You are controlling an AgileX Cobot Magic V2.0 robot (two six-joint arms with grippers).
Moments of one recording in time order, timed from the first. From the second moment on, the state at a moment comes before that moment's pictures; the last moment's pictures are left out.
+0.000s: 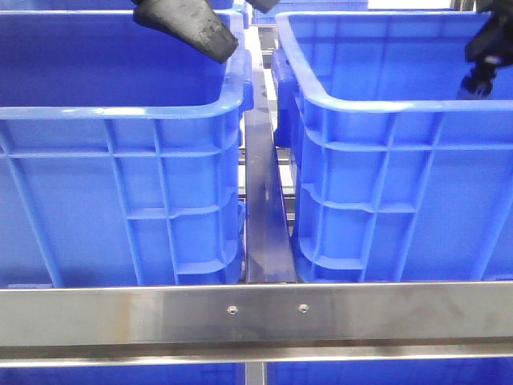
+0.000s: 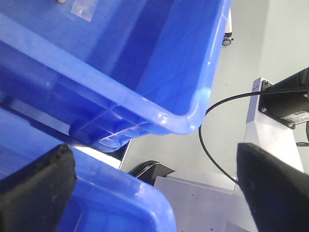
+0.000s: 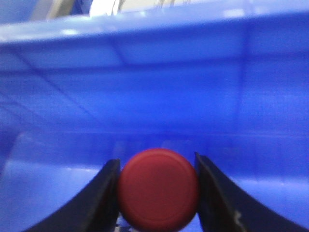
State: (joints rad) left arm -0.44 1.66 -1.48 -0.79 1.21 0.83; right arm -0.18 1.71 -1.17 1.31 0.38 -1.25
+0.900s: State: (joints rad) left arm -0.44 1.66 -1.48 -0.79 1.21 0.83; right arm -0.14 1.92 -1.32 1.33 0.35 -1.25
